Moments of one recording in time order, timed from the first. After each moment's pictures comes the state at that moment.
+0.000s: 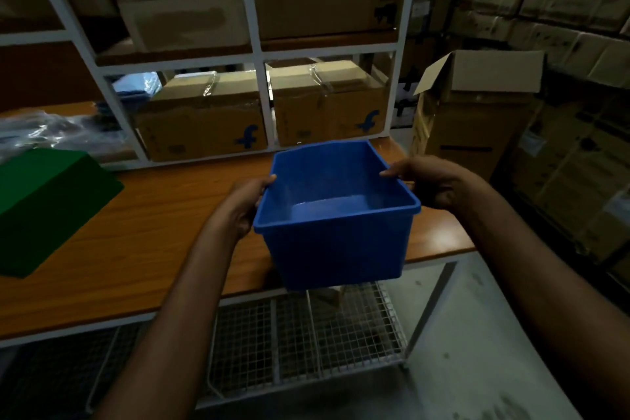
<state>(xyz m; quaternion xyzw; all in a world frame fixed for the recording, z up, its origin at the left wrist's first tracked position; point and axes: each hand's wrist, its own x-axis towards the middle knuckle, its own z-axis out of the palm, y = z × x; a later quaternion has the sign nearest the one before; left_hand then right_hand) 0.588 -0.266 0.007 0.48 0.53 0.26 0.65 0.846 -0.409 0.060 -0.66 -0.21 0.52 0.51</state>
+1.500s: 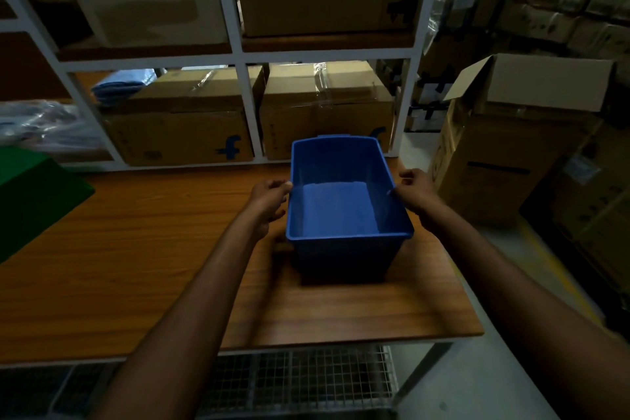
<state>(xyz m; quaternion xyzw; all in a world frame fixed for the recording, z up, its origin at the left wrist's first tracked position) 0.761 -0.169 -0.033 0.48 0.58 0.32 0.58 1.020 -0.256 -0.036 -0.78 -0.33 0.32 0.43</state>
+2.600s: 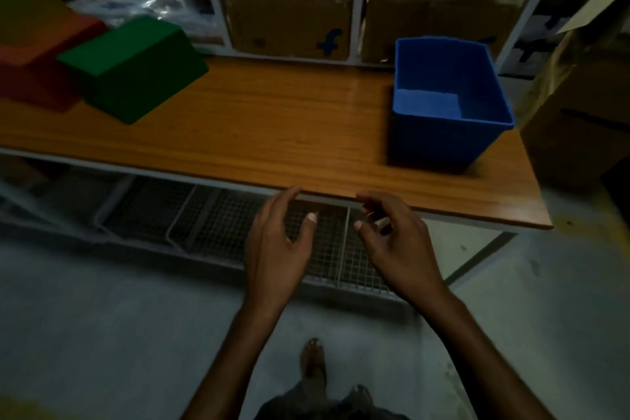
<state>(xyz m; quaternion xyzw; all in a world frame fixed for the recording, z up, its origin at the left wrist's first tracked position) 0.544 -0.489 -0.087 0.64 0.61 0.41 0.24 0.732 -0.510 -0.082 -0.62 -0.63 0.23 0.41</state>
